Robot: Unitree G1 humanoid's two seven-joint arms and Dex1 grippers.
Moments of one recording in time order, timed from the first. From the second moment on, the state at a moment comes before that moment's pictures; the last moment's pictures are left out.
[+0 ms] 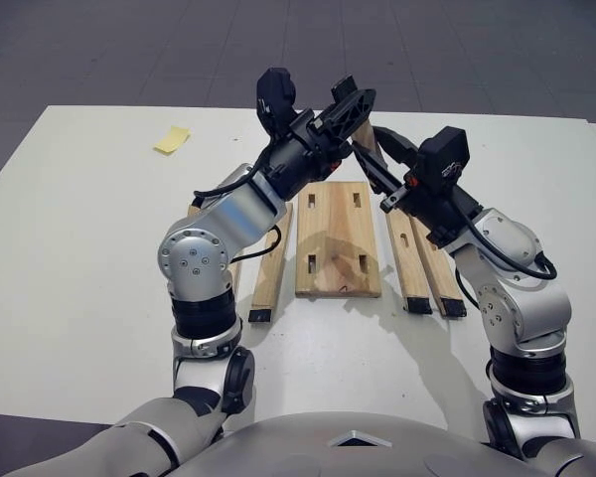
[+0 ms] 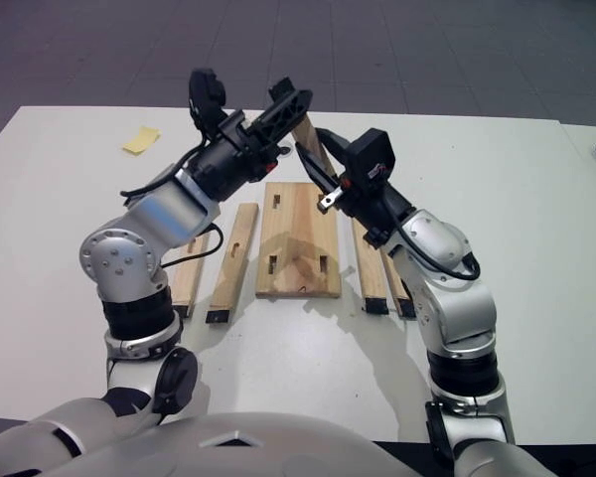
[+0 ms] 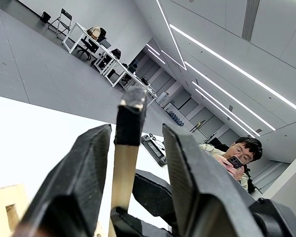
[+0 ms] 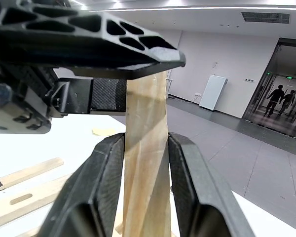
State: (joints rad) left arm -0.54 -0.11 0.11 -0.36 -1.13 0.92 0.22; right arm -0.24 -0.38 0.05 -0.55 0.34 0.49 0.41
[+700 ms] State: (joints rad) left arm -0.54 -0.02 0.05 -0.34 -0.94 0.83 0.13; right arm -0.11 -0.39 0.07 -0.54 0.23 0.48 0.37
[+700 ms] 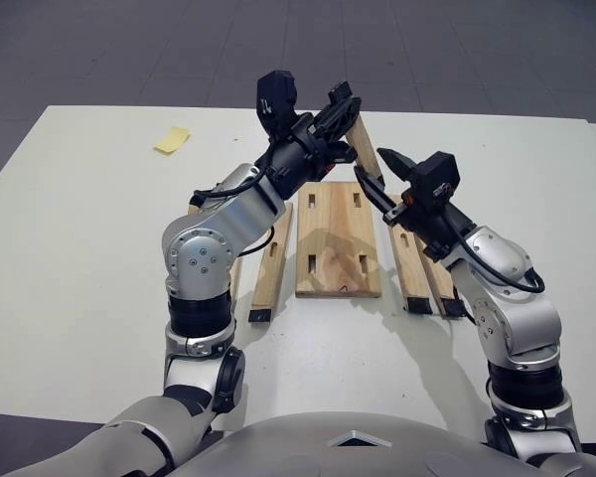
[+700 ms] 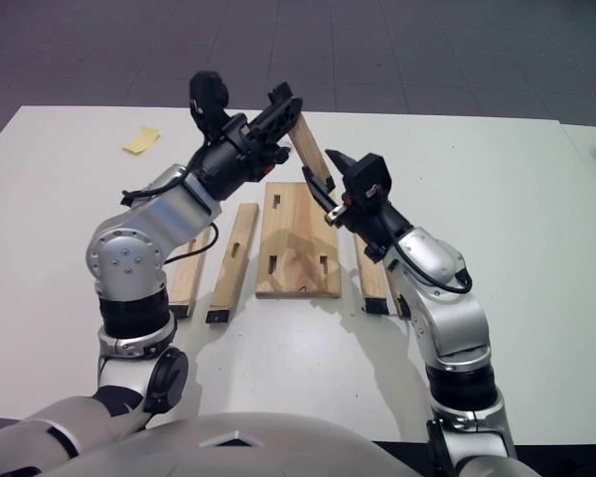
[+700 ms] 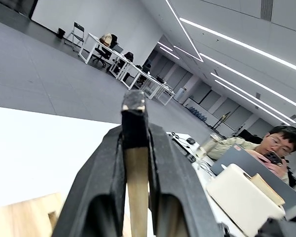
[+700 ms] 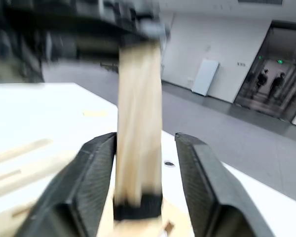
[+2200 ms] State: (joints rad) left arm 0.16 0.12 0.12 -0.59 -0.42 0.47 0.04; right arm 0.00 -0.12 -0.08 -0.52 0.10 0.60 0.01
